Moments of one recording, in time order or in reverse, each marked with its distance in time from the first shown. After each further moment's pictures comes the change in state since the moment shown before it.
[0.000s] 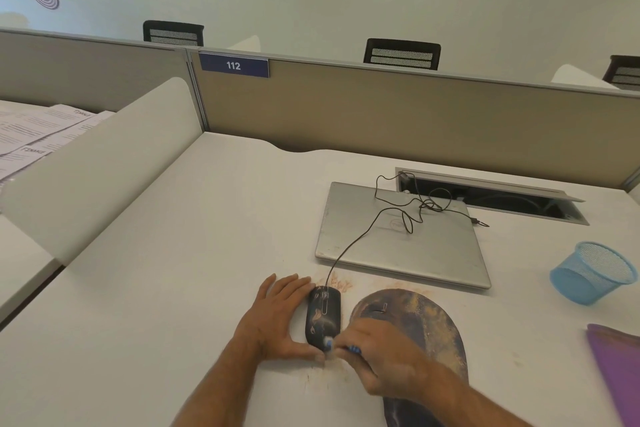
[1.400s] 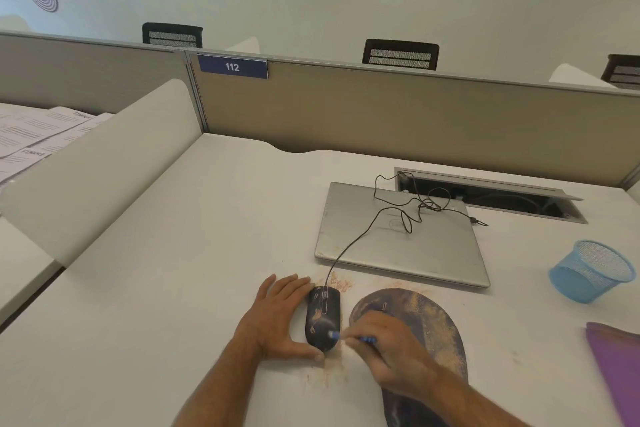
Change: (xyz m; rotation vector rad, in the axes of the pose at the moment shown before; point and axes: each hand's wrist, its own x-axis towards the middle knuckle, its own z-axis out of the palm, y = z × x) left_hand 0.001 -0.001 0.002 0.008 -0.003 -0.005; right_hand -0.009 0.006 0.002 0.239 0.140 0.160
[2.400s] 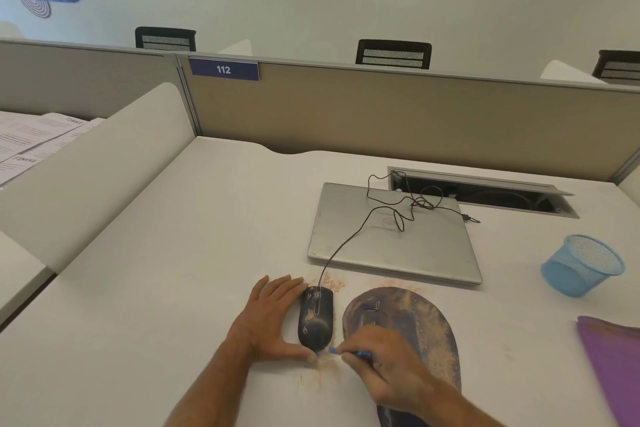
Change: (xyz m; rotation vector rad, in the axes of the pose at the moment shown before) left_hand -0.002 0.003 -0.004 0.006 -0.018 -0.007; right_hand -0.019 0.005 0.008 0.015 -0.002 0.019
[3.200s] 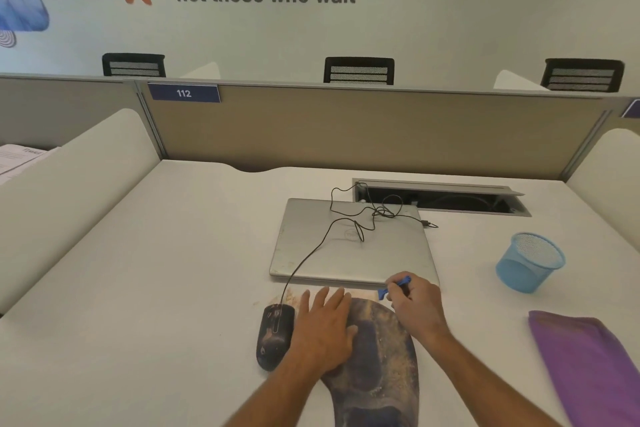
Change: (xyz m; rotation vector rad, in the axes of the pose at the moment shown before) left_hand 0.086 0.157 0.021 0.147 -0.137 -0.093; right_hand 0.005 0.084 -0.094 0.128 0.548 0.678
